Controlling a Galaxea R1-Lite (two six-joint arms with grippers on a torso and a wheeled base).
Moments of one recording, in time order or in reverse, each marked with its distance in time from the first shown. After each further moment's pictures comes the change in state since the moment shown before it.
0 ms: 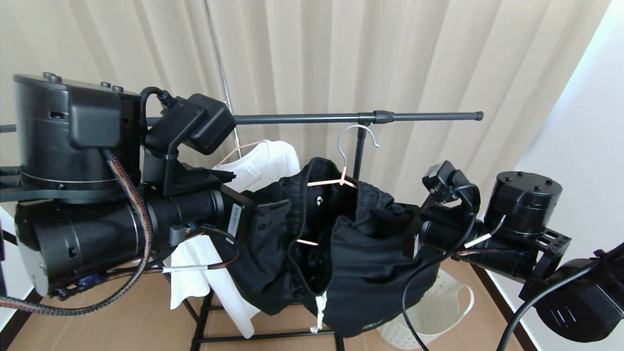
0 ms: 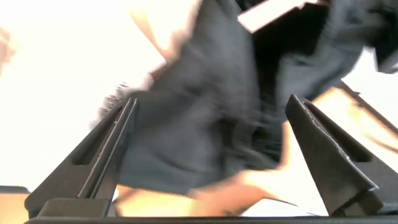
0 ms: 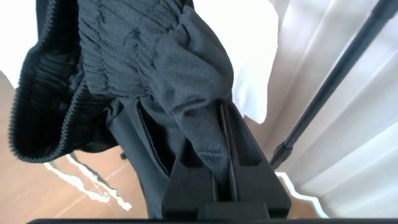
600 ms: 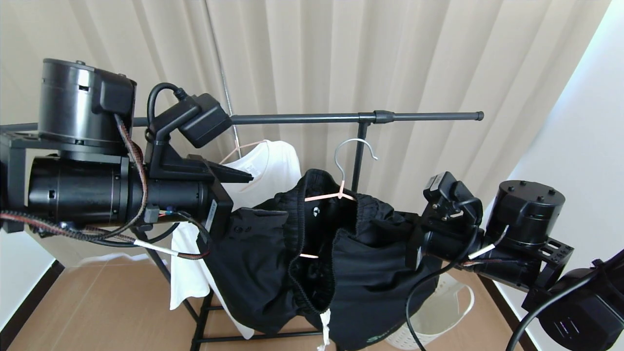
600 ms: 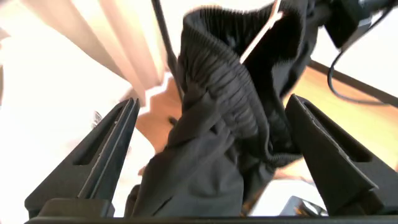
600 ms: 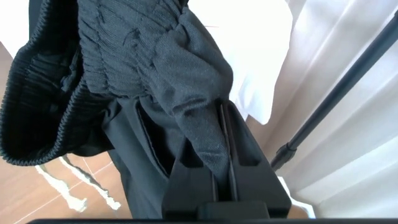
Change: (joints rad) left arm 0.216 0.068 -0.142 0.193 -0.555 0.195; right arm 0.002 0.007 0.054 -0.054 0.049 -0.048
